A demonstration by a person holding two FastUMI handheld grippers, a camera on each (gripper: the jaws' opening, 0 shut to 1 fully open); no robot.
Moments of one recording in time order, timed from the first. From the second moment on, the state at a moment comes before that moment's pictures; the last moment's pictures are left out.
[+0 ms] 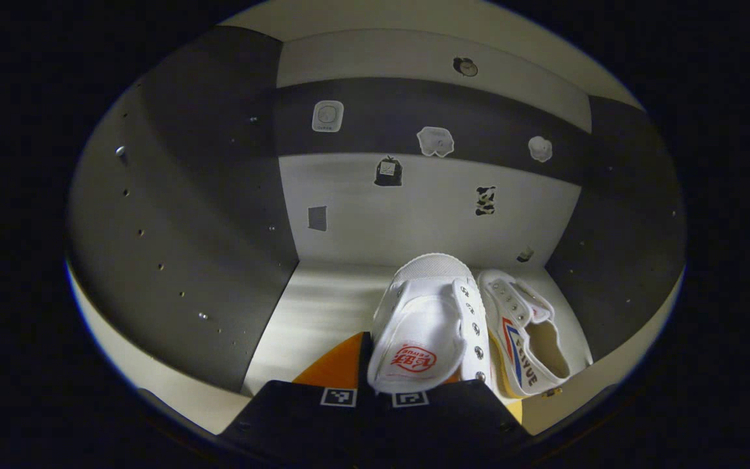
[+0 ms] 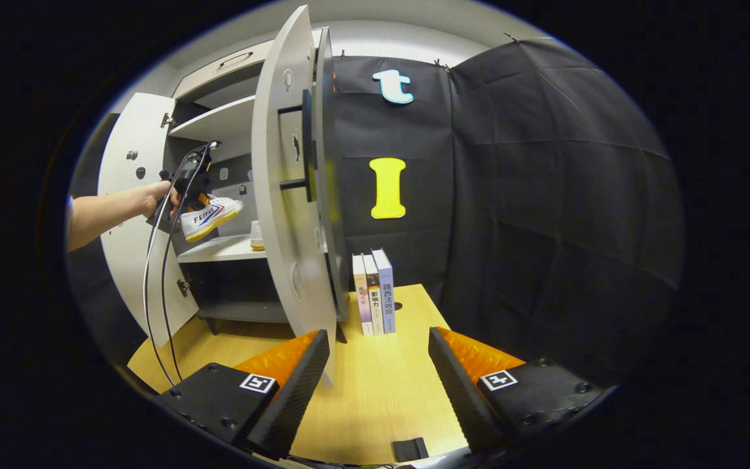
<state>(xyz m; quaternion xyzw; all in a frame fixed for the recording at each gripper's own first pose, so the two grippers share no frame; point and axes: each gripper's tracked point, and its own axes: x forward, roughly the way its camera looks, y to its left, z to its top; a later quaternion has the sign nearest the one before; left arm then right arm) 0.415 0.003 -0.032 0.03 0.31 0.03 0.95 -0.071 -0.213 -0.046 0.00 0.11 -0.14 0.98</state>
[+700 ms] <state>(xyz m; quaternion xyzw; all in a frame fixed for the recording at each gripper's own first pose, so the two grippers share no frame) 0.479 -0.019 -0.084 0.12 0.36 0.07 0.92 -0.080 -0.266 -0.061 0.02 0.12 -0.18 0.98</state>
